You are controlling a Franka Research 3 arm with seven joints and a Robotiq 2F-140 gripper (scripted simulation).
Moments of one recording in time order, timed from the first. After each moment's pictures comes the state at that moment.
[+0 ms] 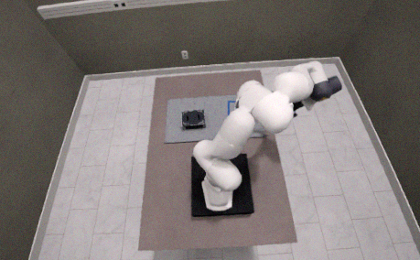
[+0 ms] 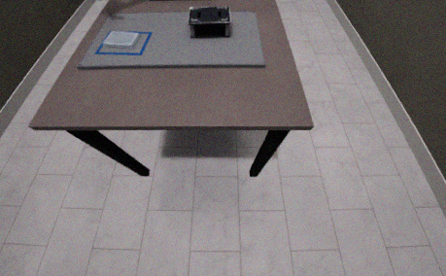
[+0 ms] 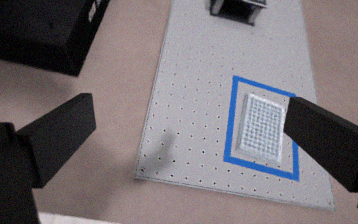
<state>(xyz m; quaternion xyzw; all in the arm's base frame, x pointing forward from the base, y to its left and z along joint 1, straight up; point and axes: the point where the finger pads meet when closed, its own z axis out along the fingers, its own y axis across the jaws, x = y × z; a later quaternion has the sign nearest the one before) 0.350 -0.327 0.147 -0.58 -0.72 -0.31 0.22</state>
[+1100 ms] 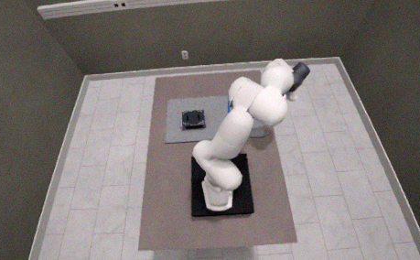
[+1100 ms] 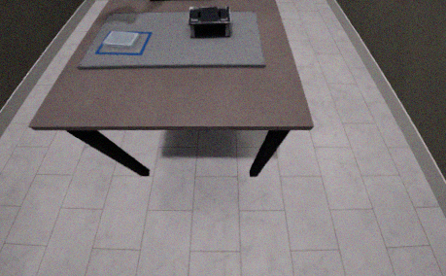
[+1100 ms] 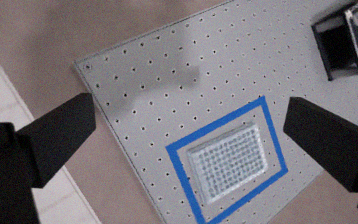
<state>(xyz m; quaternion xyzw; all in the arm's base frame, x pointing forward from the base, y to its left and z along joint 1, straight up) 0.408 -0.299 0.069 -0.20 -0.95 -0.22 0.11</state>
